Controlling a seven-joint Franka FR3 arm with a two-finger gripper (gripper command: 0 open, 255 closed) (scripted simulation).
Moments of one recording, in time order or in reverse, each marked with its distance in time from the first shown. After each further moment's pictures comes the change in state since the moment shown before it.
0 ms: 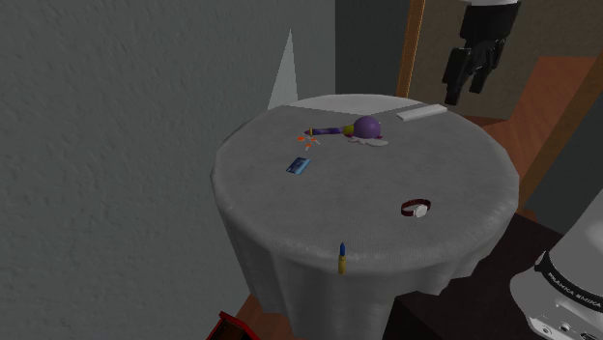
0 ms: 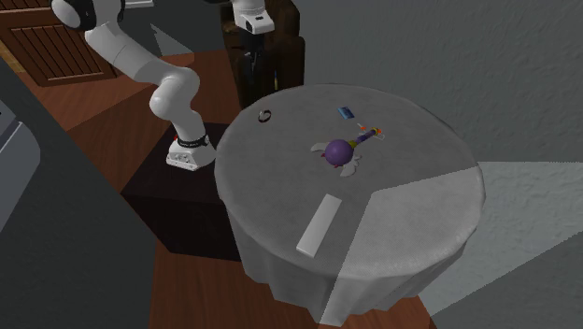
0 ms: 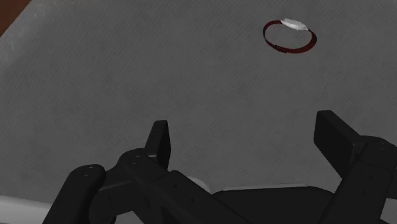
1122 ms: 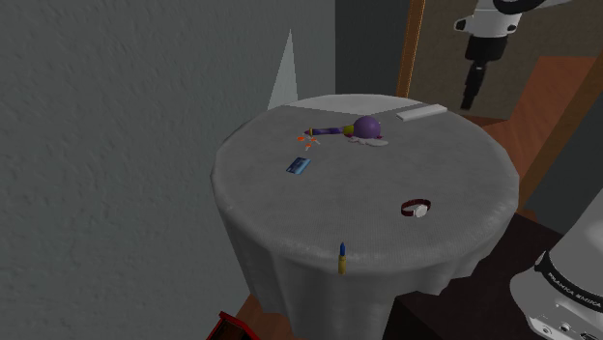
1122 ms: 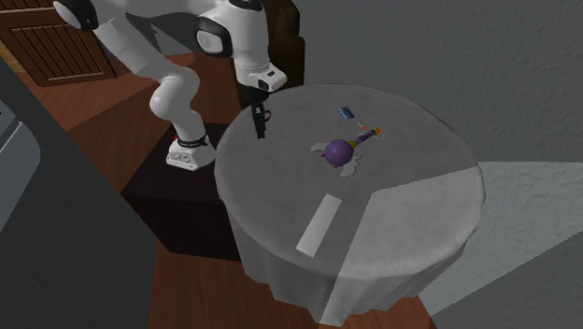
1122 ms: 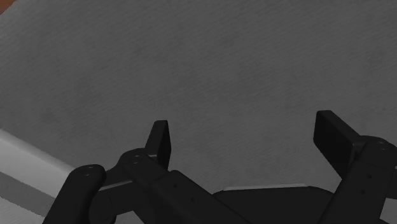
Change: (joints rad) arm 0.007 0.211 -0.389 -0.016 -0.231 0.262 -0.658
